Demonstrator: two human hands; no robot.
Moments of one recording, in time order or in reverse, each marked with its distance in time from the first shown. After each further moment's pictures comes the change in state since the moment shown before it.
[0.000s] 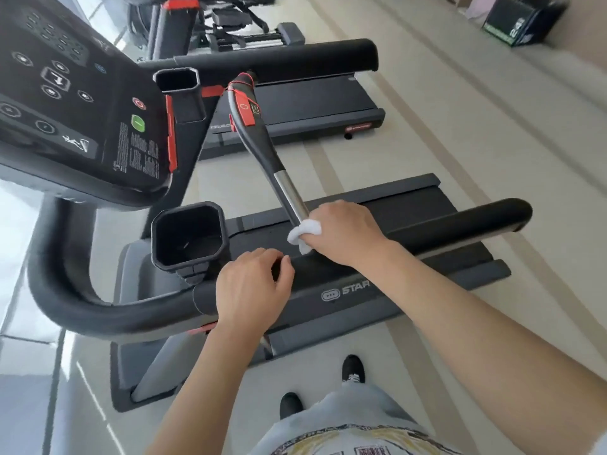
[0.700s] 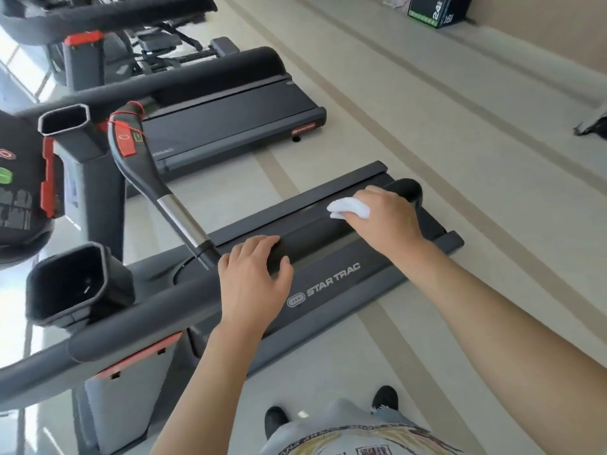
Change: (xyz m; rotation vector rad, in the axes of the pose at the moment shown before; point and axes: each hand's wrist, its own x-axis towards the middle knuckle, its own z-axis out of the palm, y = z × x) left_hand 0.015 0.155 0.062 -0.149 -0.120 0.061; right_hand -0.138 0.202 -0.030 0.089 0.418 0.411
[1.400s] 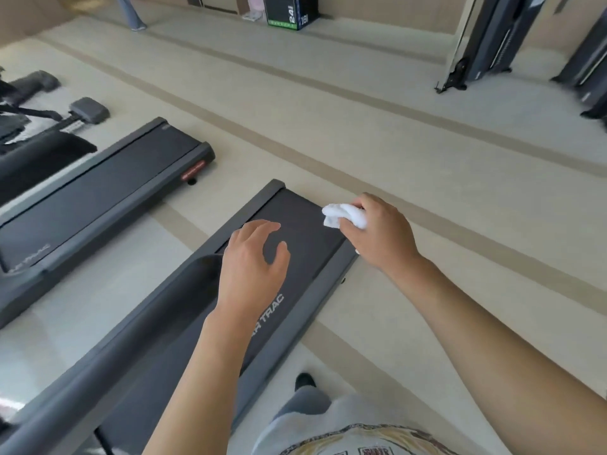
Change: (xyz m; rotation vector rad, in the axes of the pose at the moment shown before) left_hand 0.109 0.331 0.176 -0.213 -0.235 0.356; right_hand -0.052 0.329 -0.139 0.168 0.240 0.488
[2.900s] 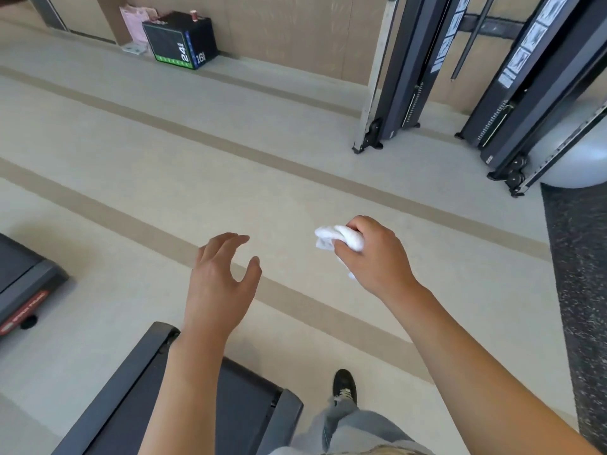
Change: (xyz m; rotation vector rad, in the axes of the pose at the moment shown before) left_hand 0.750 0.184 0.331 -0.149 -0.101 0.112; right_hand 0.697 0.333 -0.124 0.042 0.132 0.231
